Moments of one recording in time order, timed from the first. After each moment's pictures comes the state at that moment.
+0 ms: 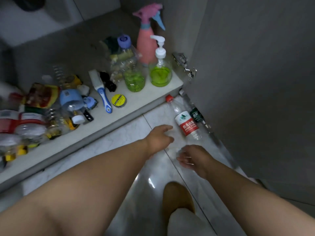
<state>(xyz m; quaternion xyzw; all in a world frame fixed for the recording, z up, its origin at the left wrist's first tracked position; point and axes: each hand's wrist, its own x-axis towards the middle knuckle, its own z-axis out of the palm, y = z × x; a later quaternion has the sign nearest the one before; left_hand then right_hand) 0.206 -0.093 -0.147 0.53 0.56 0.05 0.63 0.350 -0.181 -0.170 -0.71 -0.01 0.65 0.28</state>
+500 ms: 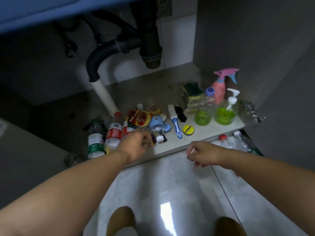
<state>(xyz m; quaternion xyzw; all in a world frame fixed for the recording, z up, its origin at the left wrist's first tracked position) -0.072 -0.064 -0.013 0.74 0.63 0.04 0.24 0.197 -0.080 -0.020 -0.62 -0.57 0.54 0.01</state>
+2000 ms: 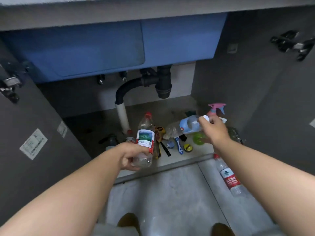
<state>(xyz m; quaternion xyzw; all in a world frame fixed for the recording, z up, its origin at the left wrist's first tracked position) -0.108 -0.129 0.106 0.31 0.69 0.20 0.62 0.163 -0.096 0.130 -0.71 -0.40 0.39 0.43</state>
